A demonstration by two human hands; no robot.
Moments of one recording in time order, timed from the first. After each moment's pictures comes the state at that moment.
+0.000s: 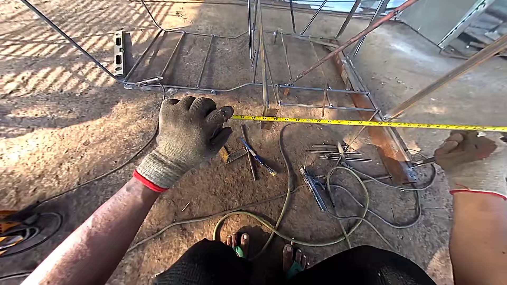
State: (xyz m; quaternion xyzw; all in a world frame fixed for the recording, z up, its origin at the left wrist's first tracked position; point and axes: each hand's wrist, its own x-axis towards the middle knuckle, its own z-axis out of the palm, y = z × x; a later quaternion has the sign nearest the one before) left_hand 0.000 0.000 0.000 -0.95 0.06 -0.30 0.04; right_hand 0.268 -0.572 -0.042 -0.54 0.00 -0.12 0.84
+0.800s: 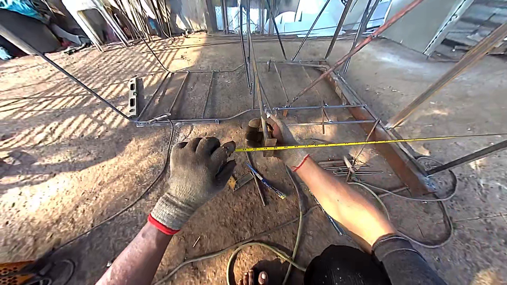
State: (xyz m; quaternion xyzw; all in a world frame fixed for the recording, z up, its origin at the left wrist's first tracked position) left_hand 0.005 0.004 -0.008 -0.94 0.05 -0.33 0.05; right_hand 0.223 -0.167 -0.070 -0.39 -0.19 0.47 0.77
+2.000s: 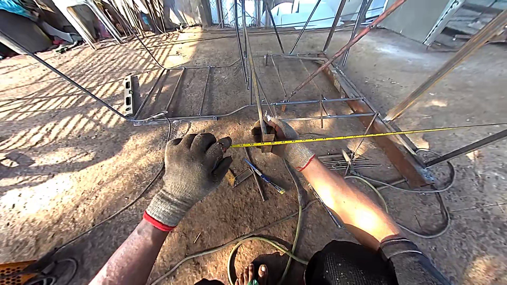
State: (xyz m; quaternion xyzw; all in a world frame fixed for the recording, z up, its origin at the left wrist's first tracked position) left_hand 0.005 0.006 -0.006 -0.94 0.05 -0.33 0.06; right_hand 0.229 -0.185 -0.094 -0.41 -0.20 0.42 0.78
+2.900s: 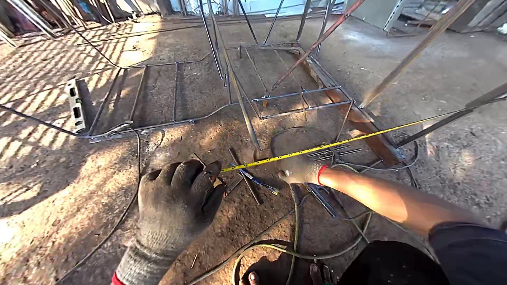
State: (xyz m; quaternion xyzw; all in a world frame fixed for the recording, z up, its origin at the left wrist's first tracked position) left_hand 0.012 0.014 -0.002 -0.95 0.09 -0.30 0.03; right_hand 0.218 -0.259 -0.101 -0.88 -0.38 0.29 -0.05
